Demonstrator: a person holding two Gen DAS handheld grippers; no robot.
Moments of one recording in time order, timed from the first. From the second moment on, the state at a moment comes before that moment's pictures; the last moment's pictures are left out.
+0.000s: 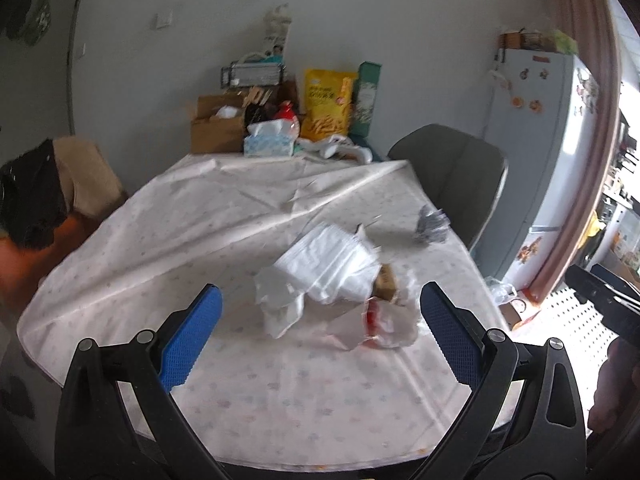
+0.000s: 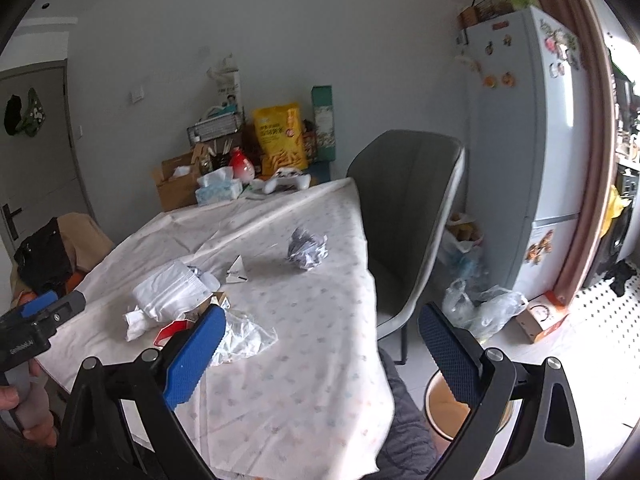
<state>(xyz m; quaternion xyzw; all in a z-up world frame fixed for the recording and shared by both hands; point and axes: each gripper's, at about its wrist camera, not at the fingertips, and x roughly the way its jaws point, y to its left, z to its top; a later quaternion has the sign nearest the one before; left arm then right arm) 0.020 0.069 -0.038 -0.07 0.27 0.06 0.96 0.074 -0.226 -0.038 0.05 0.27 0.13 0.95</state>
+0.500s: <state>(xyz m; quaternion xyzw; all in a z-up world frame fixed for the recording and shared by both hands) 0.057 0.125 -0.103 -0.12 0.33 0.08 0.93 0.120 -0.178 -0.092 0.05 0.34 0.19 0.92</state>
